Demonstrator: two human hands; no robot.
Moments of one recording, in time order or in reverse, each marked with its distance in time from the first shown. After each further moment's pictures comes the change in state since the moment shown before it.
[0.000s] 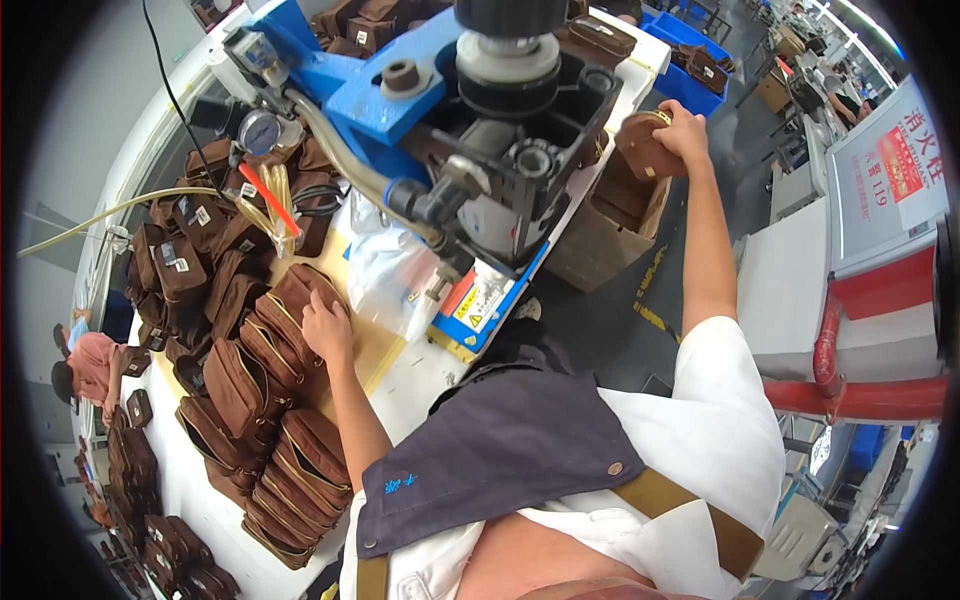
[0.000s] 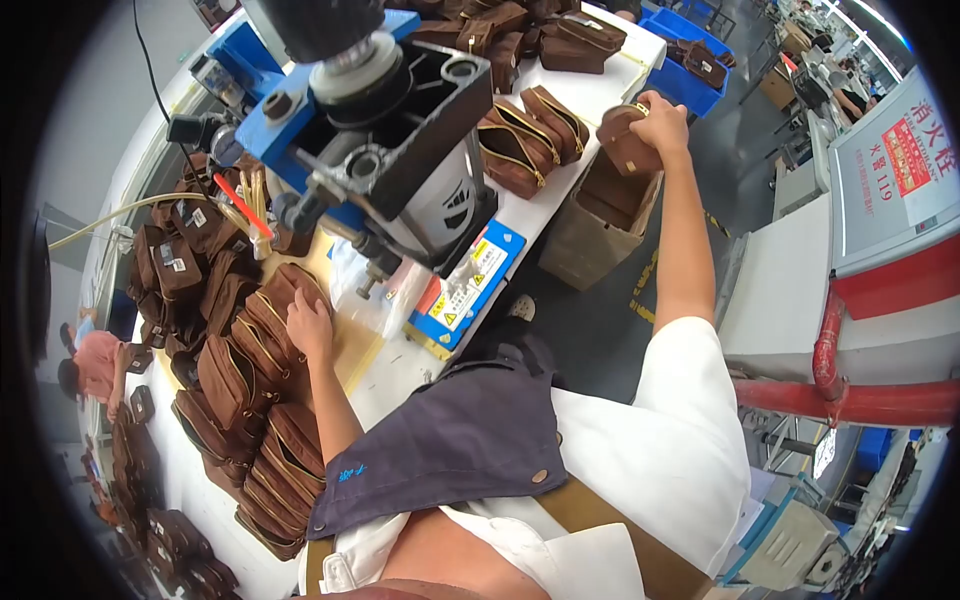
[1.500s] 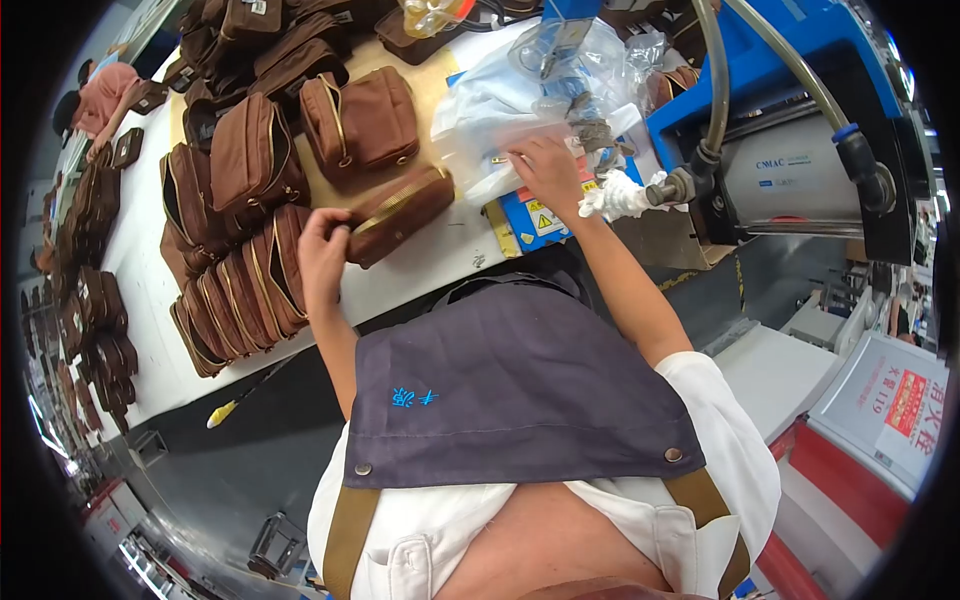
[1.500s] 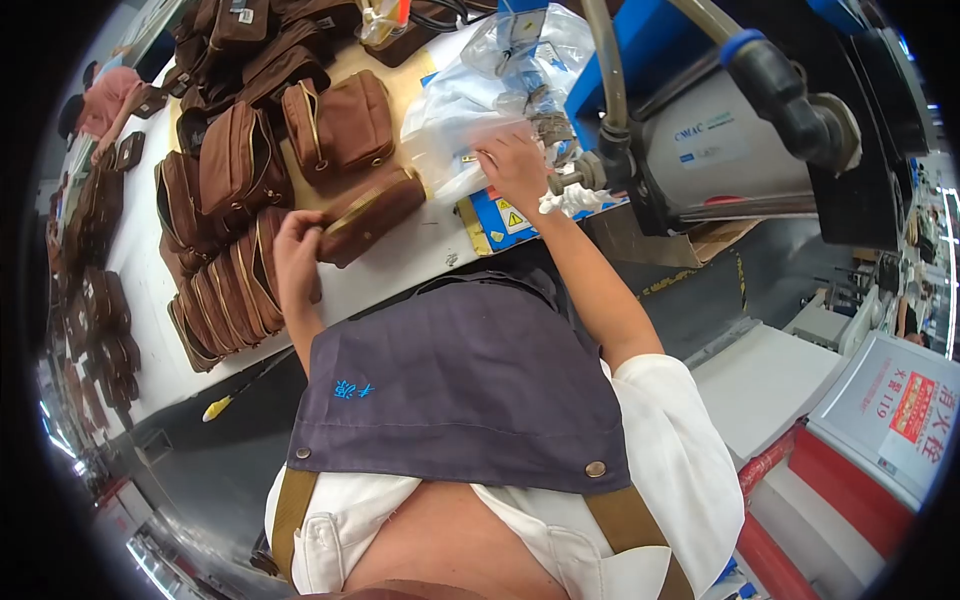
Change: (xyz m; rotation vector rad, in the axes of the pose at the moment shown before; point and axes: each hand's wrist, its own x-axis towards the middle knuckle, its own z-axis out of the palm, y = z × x) left_hand -0.134 -0.053 -0.119 -0.988 -0.139 -0.558; right_hand -0.251 -0.295 0.184 0.780 -0.192 -1.045
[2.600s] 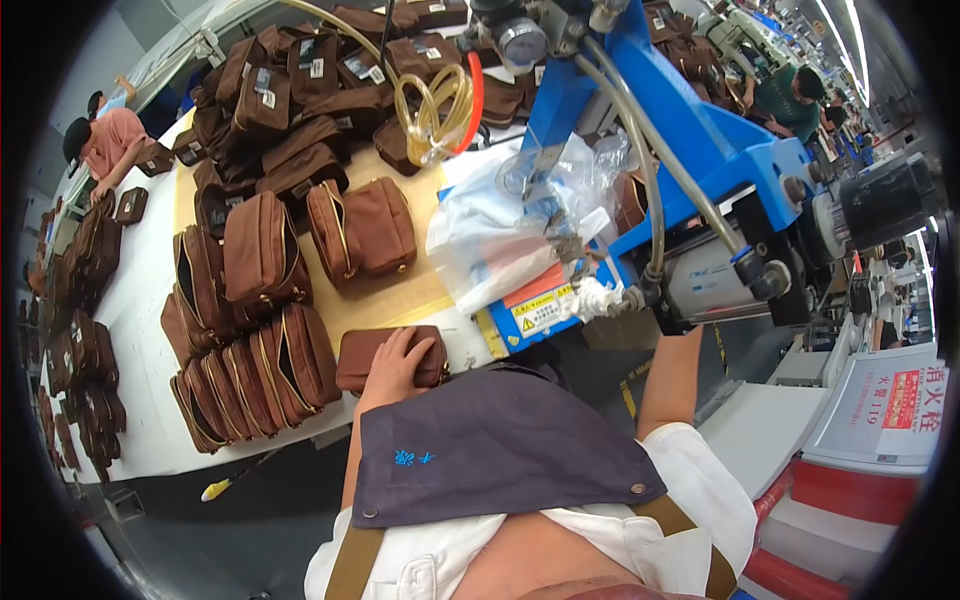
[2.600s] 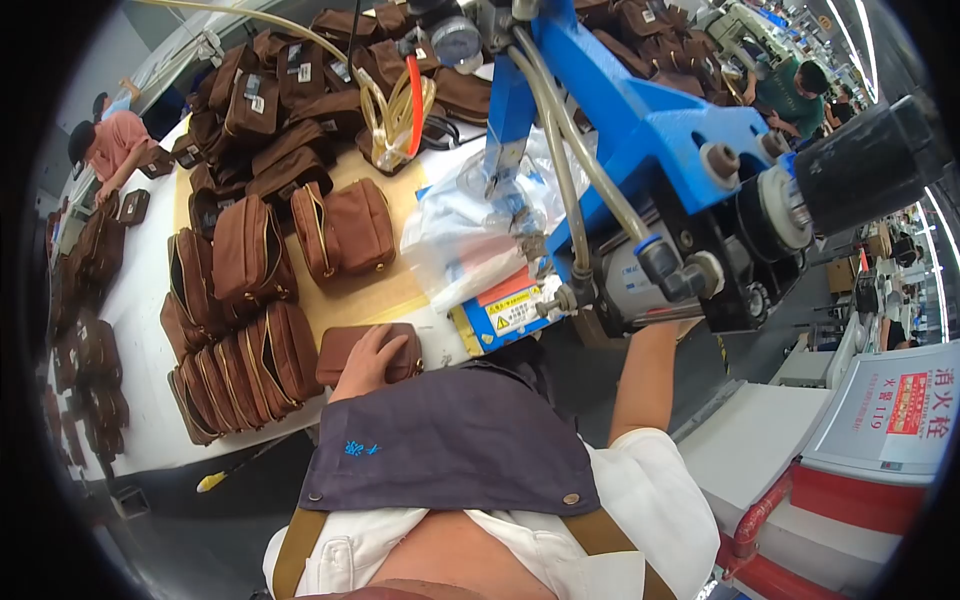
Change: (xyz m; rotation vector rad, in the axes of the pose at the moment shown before) left_hand -0.045 0.005 0.051 0.676 -0.555 0.435; right_hand -0.007 0.053 -0.218 0.778 0.193 0.882
